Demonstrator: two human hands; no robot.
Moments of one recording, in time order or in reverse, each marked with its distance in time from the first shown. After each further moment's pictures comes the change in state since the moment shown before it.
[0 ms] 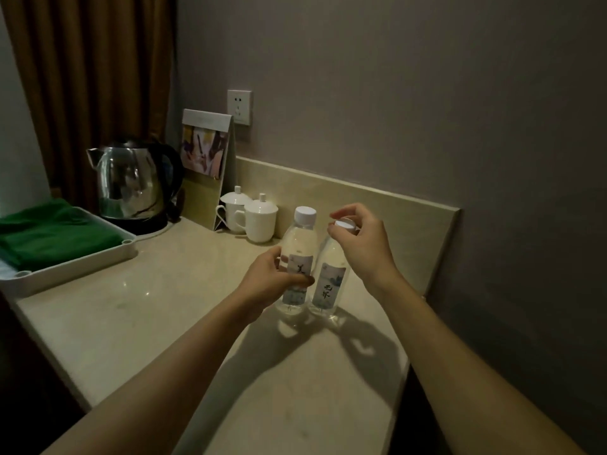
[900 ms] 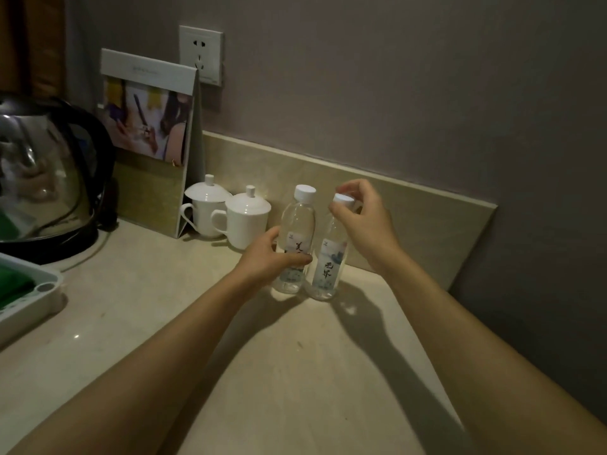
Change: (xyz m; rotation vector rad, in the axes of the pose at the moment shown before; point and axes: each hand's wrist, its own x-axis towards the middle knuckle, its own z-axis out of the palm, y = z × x) left_hand 0.156 -0.049 -0.073 0.013 -0.275 0.037; right_hand 0.096 0.022 0.091 -0.277 0.180 0.092
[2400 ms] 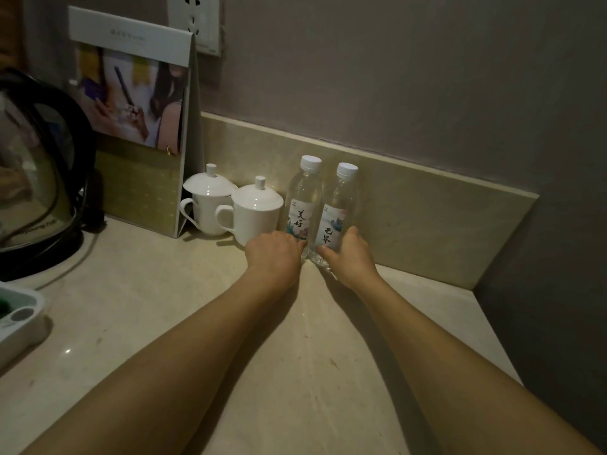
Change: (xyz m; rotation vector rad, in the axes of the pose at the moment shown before) left_hand 0.058 -0.025 0.002 1.303 0.211 0.069; right_hand 0.008 0.070 0.082 -0.458 -0.104 0.303
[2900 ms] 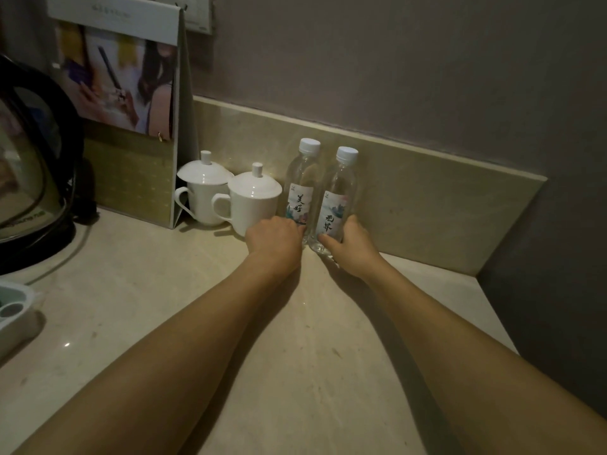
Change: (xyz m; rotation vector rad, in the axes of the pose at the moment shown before) left_hand 0.012 0.000 0.007 -0.022 0.003 0.014; right_hand 0.012 0.014 0.004 0.036 -0.050 -0.082
